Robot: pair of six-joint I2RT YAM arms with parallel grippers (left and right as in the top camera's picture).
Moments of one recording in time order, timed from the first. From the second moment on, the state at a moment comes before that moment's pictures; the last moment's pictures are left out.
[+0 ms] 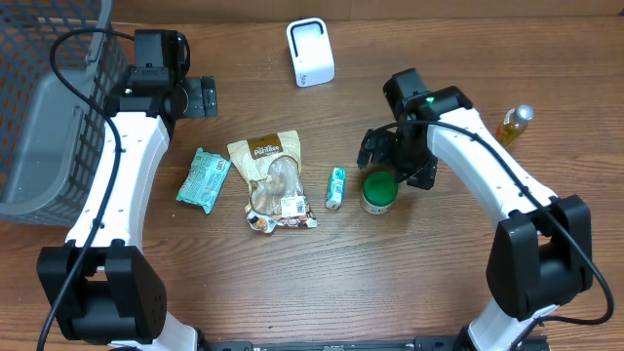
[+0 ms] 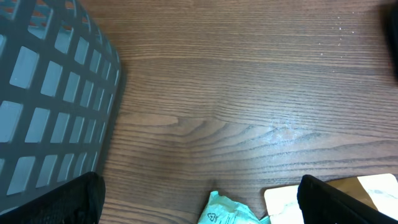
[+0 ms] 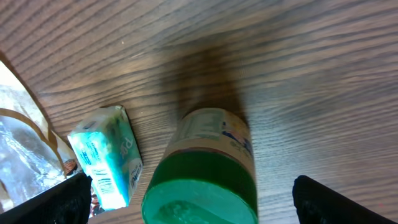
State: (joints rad) left arm -0.02 1.74 1.50 -0.70 -0.19 -0.07; right arm 0.34 1.85 1.46 -1.10 -0.15 0.66
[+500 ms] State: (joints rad) left arm -0.02 1.74 1.50 -0.70 -0.19 -0.07; right arm 0.36 1.85 1.42 -1.06 -0.14 0.67
